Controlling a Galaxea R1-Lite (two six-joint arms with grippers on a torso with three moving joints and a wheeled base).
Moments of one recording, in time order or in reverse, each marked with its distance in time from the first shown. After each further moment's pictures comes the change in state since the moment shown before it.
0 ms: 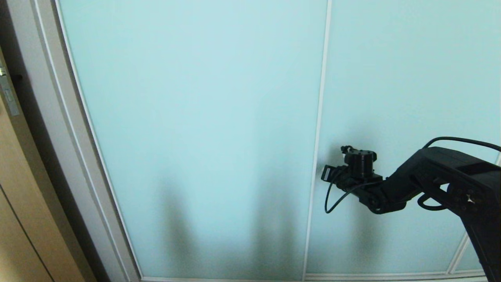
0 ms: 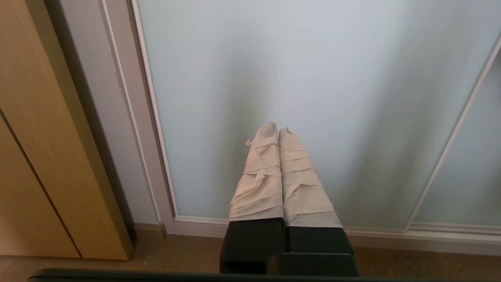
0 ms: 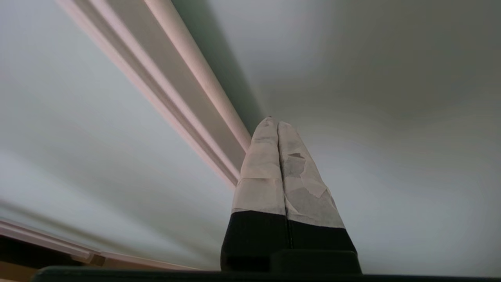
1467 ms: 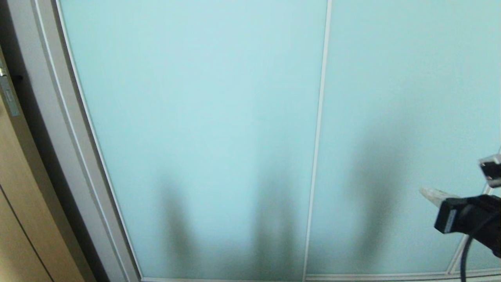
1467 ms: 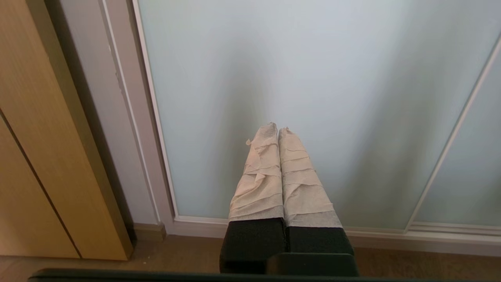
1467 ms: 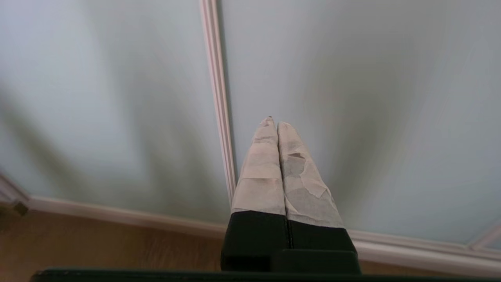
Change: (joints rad) left arm 0.000 0.000 0.000 0.000 0.000 0.000; right arm -0.057 -1.205 1.053 0.042 -0.062 -0.341
